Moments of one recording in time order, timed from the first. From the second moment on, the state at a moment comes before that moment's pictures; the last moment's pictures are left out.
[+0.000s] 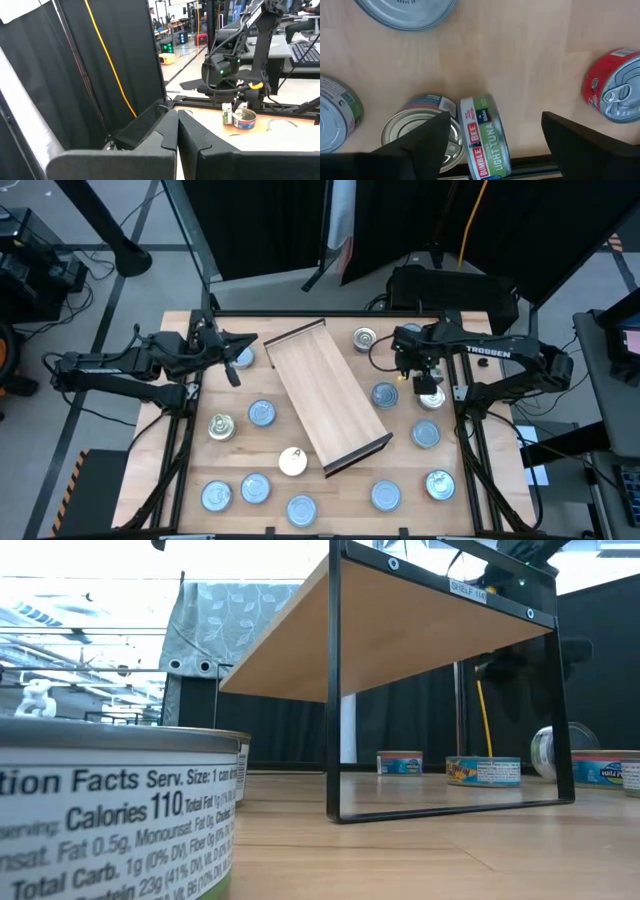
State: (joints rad) left arm -0.01 0.73 0.82 -0.12 -0.45 0.14; right arm -0.45 1.31 0.92 -1.15 0.10 -0.40
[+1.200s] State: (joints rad) left arm -0.01 0.73 0.82 -0.07 -0.46 0.14; right arm -0.49 1.29 0.78 -1.07 0.08 -0.24
